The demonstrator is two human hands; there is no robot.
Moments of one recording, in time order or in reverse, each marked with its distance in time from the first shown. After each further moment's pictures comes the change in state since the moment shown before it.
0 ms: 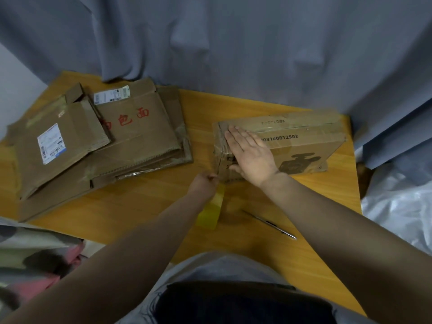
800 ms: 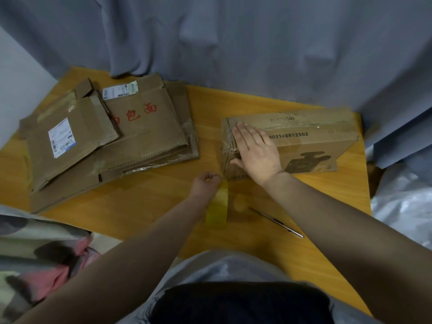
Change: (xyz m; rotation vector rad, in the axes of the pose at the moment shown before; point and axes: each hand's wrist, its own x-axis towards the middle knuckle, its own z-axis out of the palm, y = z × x) left_hand -0.006 -0.018 -0.004 -0.300 0.026 -0.095; right_hand 0.002 -0.010 0.007 -0.073 0.063 0.055
